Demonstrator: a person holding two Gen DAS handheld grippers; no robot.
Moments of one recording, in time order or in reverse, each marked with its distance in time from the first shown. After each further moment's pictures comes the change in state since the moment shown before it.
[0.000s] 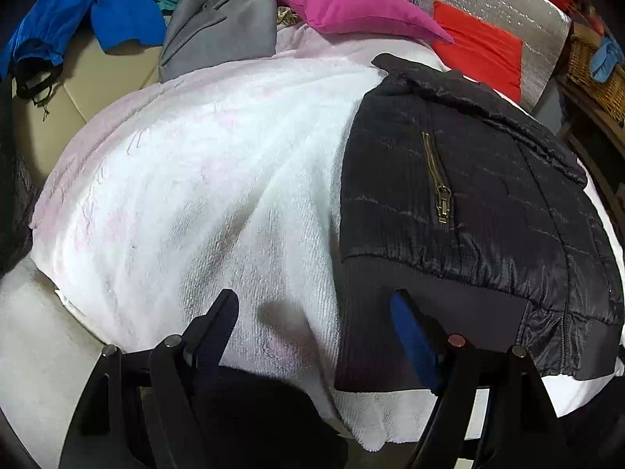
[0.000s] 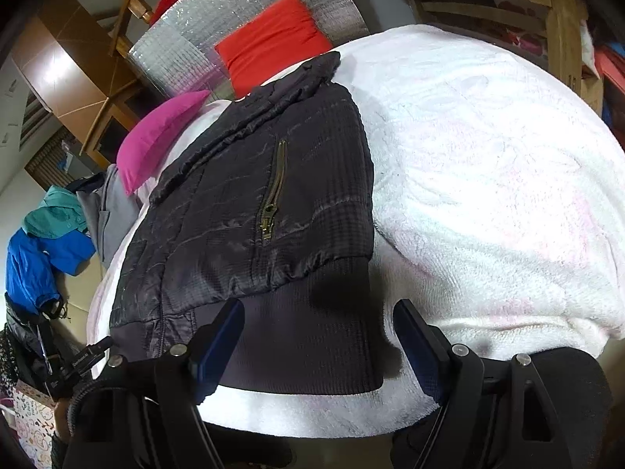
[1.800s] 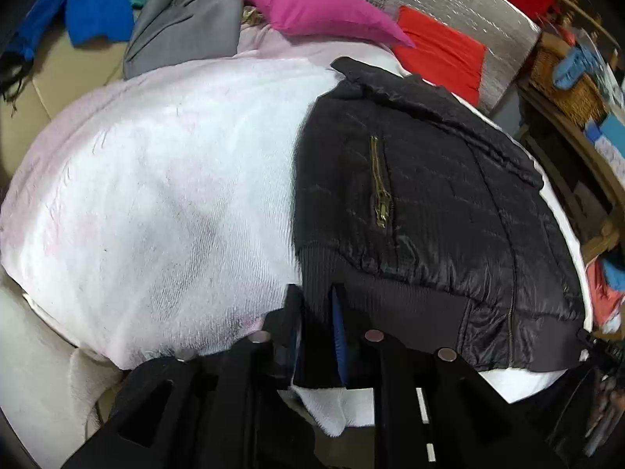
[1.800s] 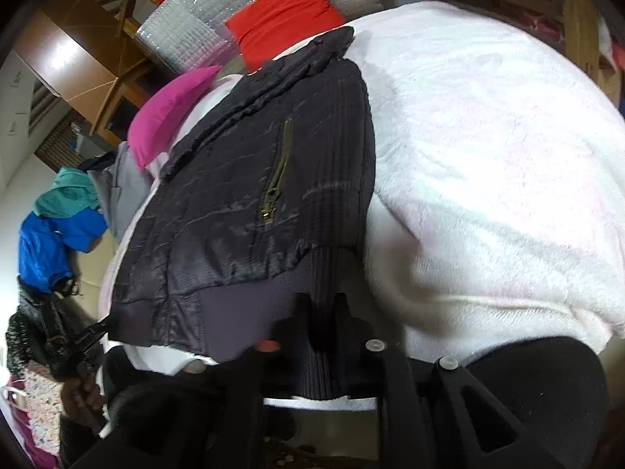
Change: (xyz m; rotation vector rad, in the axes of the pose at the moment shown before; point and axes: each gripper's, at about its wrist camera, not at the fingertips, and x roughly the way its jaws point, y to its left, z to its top) left arm -0.013 0.001 0.005 0.003 -0.002 -0.183; right arm 0.008 -0.003 0.013 -0.043 0.091 0.026
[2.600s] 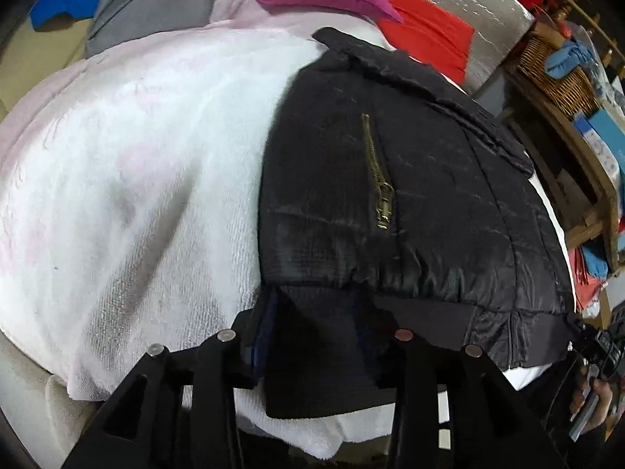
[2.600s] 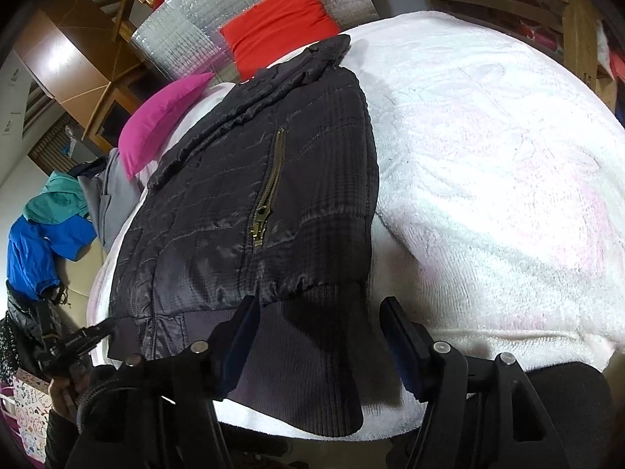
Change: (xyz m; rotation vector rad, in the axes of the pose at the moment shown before) left arm 0.042 -0.002 0.021 0.028 0.112 -0.109; right arm 0.014 0.001 0.004 0.010 -0.027 -0.015
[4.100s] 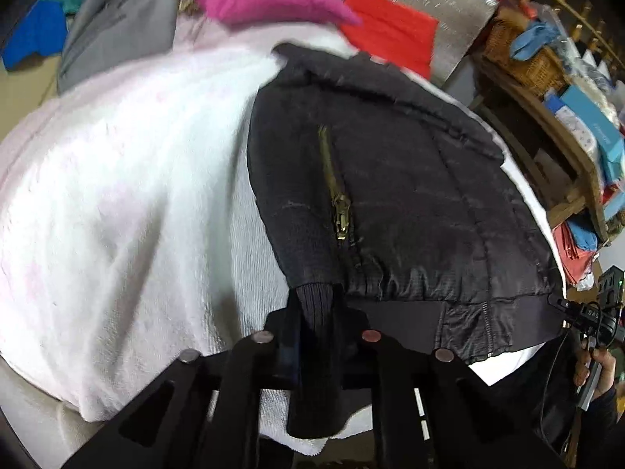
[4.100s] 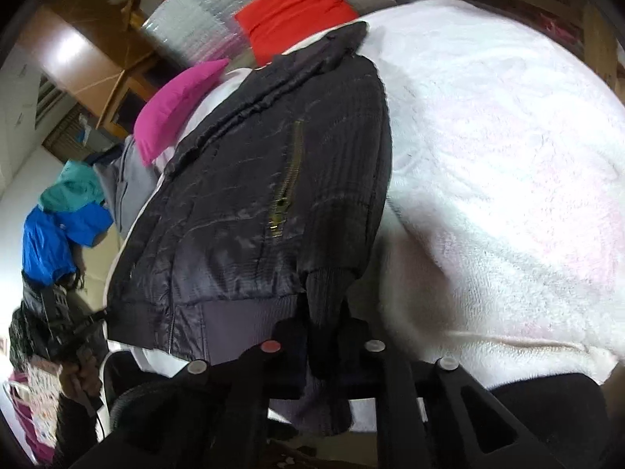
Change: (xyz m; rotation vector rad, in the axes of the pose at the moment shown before) left arm 0.010 -0.025 0.013 0.095 0.019 -0.038; right arm 0.010 -0.004 0.005 0.023 0.085 0.064
